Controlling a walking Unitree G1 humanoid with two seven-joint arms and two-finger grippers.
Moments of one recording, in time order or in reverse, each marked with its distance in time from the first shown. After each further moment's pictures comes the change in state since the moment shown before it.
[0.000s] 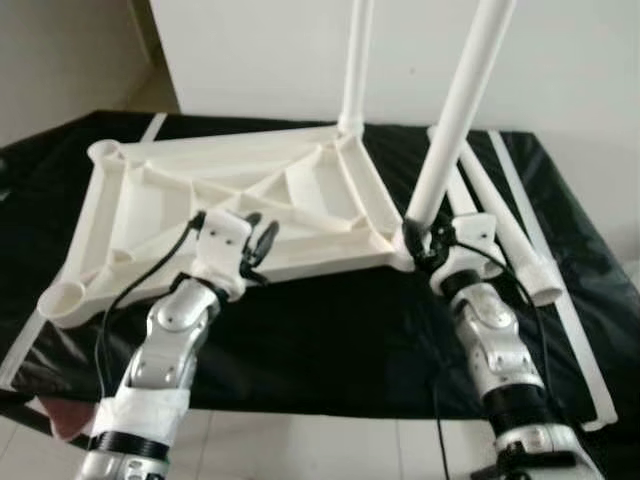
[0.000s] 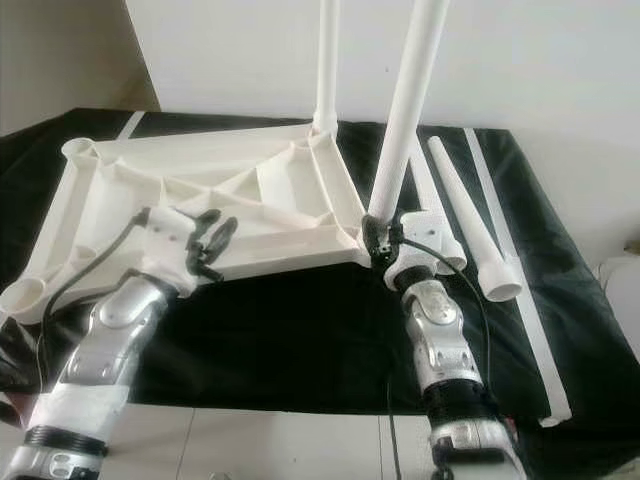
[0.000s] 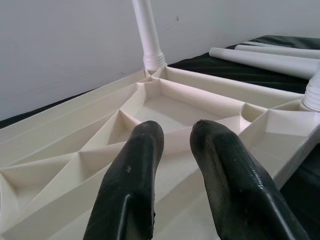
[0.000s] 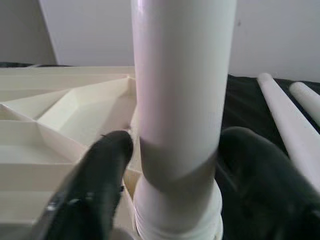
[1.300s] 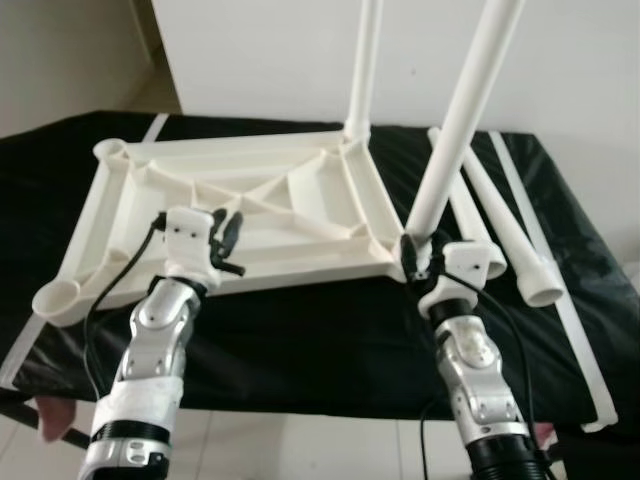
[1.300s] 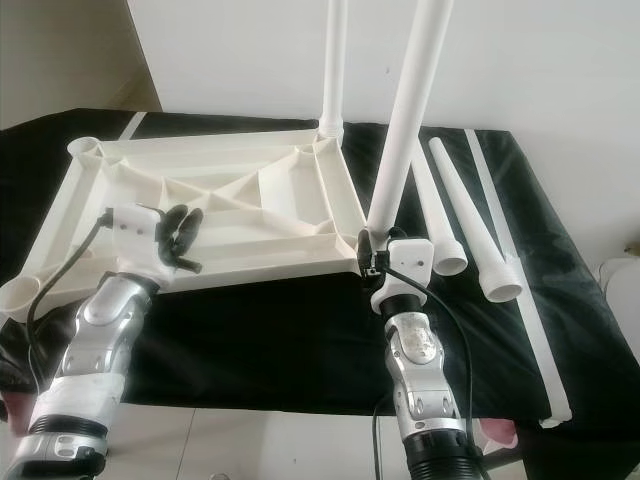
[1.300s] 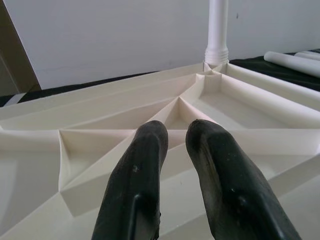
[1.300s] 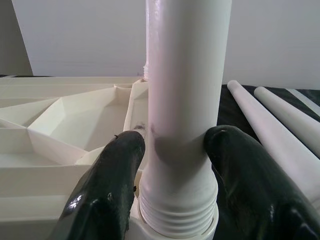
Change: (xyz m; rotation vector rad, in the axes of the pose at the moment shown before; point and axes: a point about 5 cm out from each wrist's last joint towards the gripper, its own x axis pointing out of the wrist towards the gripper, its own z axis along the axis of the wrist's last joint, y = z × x) left arm -0.007 0.035 -0.021 -0.085 0.007 0.205; right arm -0.037 0.033 -0.001 -0.029 -0.070 -0.165
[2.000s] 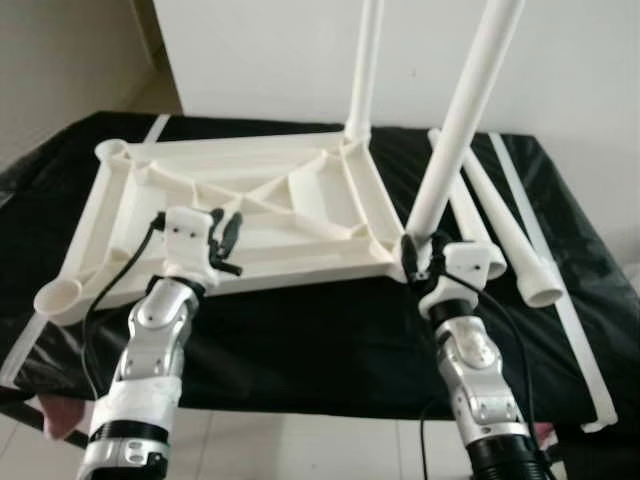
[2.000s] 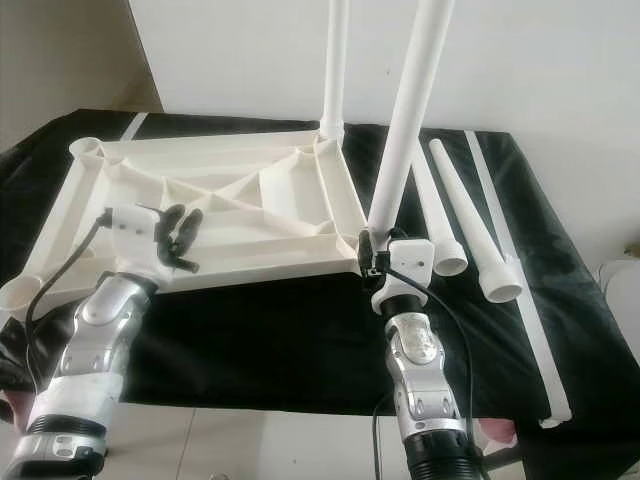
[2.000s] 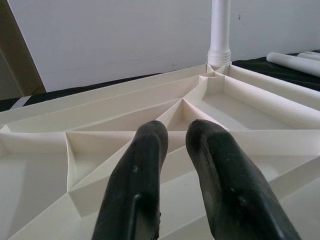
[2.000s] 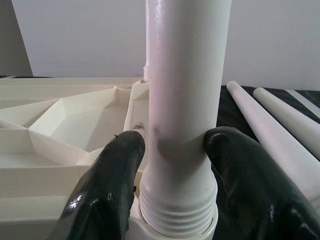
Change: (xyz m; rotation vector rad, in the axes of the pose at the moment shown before) left arm 0.001 0.002 0.002 0.013 -0.005 0.004; right arm 0.000 -0.001 0.000 0.000 -0.001 -0.012
